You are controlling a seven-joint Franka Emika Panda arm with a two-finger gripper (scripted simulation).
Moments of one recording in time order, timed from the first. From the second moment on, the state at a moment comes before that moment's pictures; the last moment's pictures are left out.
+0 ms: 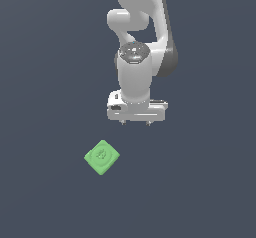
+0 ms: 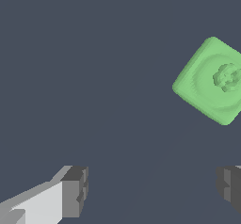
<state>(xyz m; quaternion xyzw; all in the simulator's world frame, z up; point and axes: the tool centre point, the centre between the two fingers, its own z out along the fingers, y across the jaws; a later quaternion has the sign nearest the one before) 0.026 0.032 0.177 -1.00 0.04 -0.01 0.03</state>
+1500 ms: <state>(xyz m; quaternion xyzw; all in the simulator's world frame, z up) 0.102 -0.115 0.080 -0.94 0.35 0.00 0.00</state>
